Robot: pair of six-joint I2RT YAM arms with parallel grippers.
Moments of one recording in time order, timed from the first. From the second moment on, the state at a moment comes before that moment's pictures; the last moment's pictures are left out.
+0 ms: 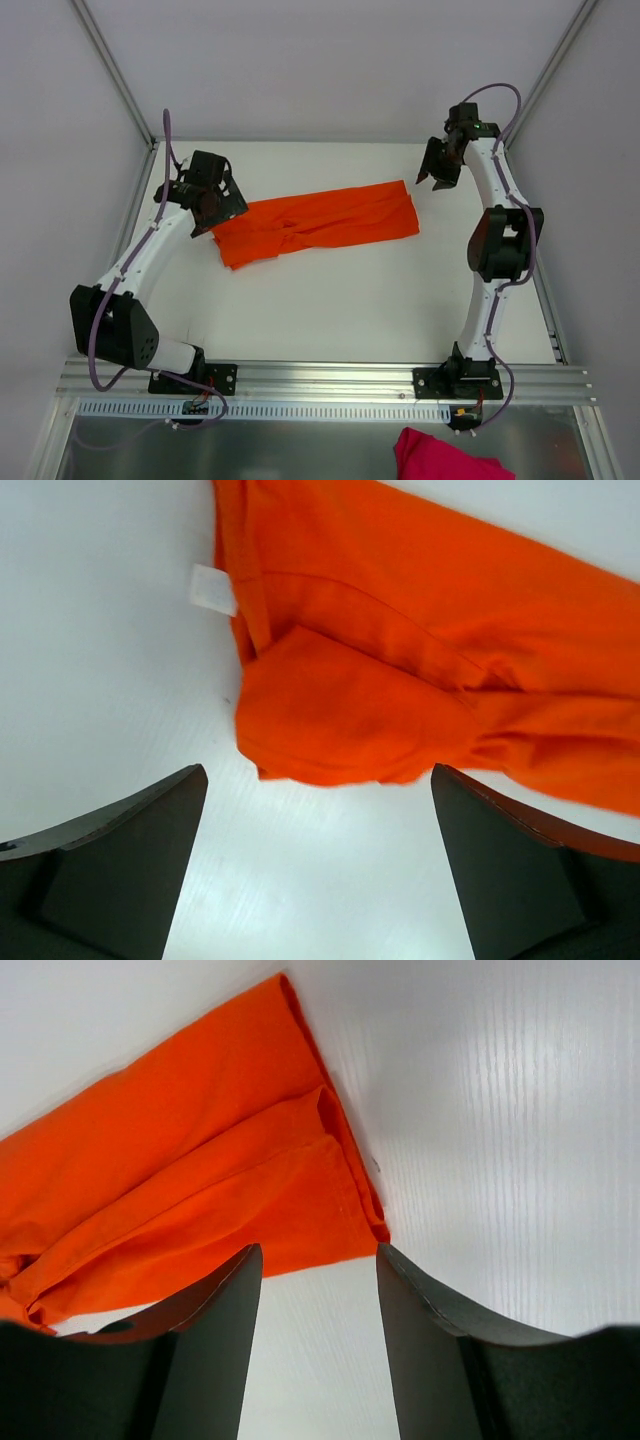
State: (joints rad) left arm -0.23 1.44 1.27 -0.86 -0.28 -0.67; right arm 0.04 2.14 2.06 -1.04 -0.11 0.33
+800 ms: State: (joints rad) left arm -0.32 1.68 1.14 -0.79 -0.14 -0.67; right arm 0.08 1.76 1.68 -0.97 -0.26 0.32
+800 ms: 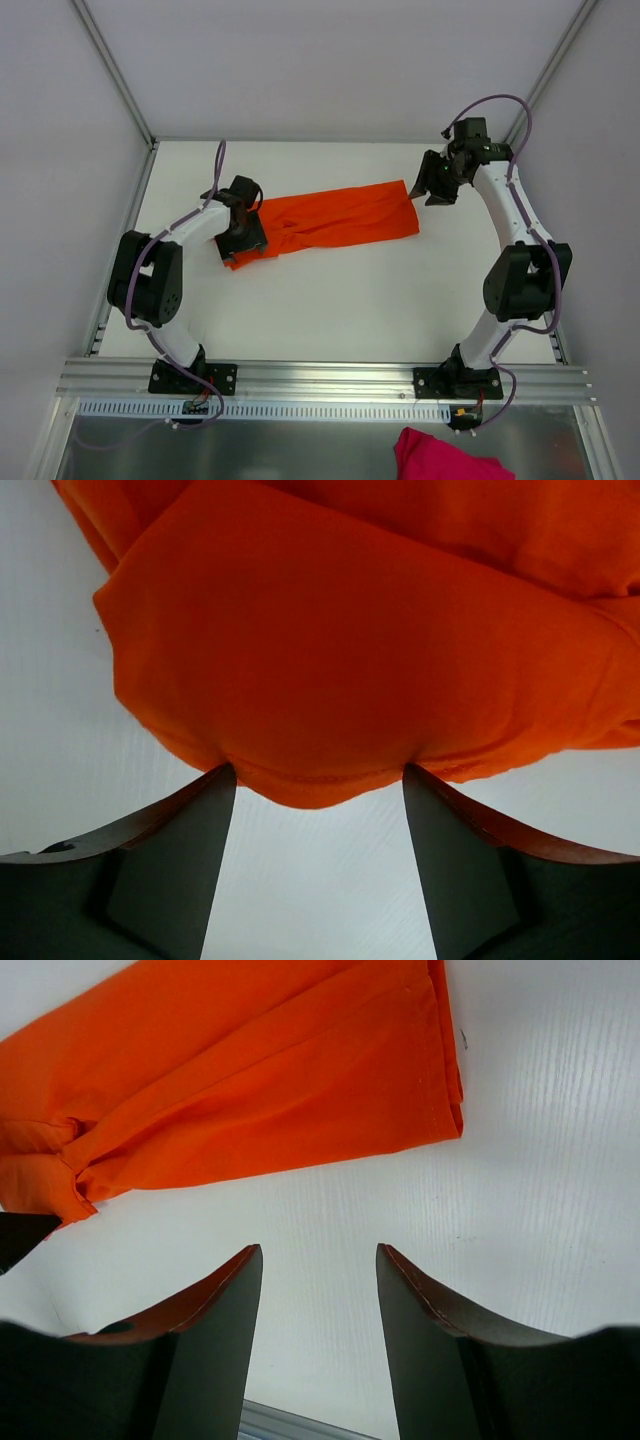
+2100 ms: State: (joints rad) left arm -0.29 1.78 1.38 -0.88 -0.30 -0.59; right arm 0.11 1.75 1.55 -0.95 -0.27 0.28
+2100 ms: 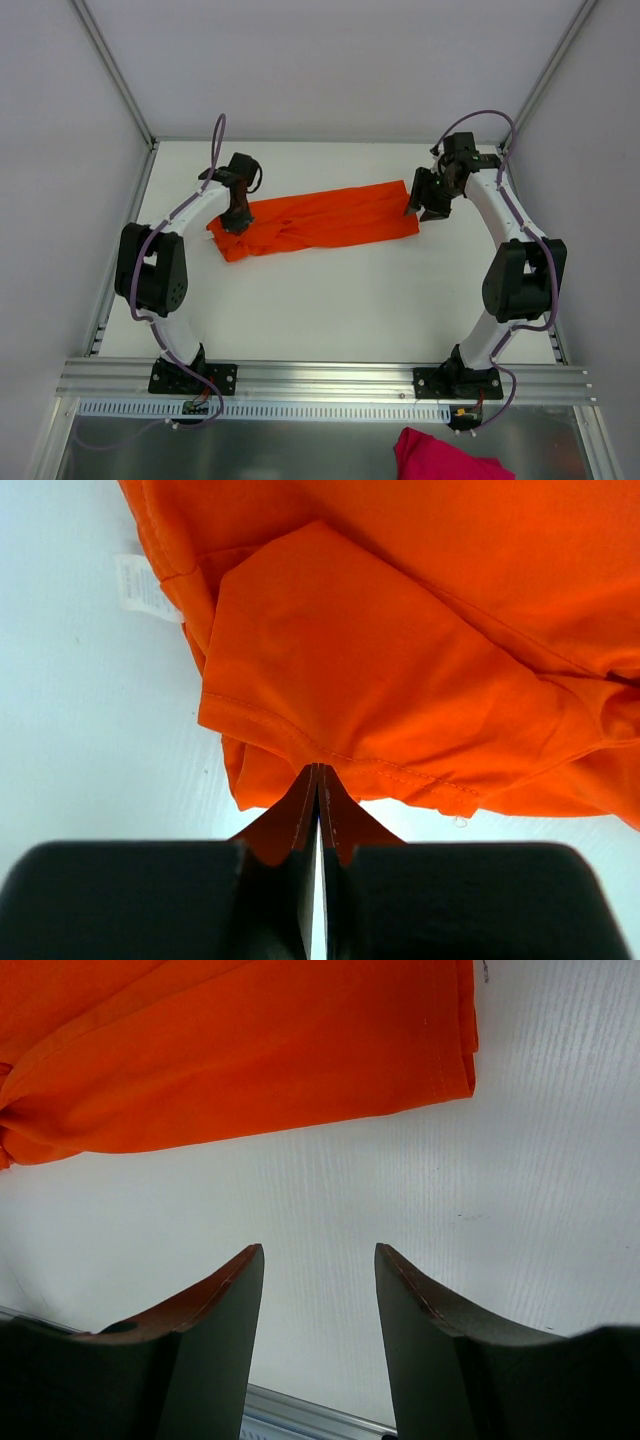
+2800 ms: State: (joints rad) left arm -0.29 1.77 1.28 -0.86 -0.30 -0.59; right arm 0.11 1.75 1.54 -0.95 -0.27 0.27
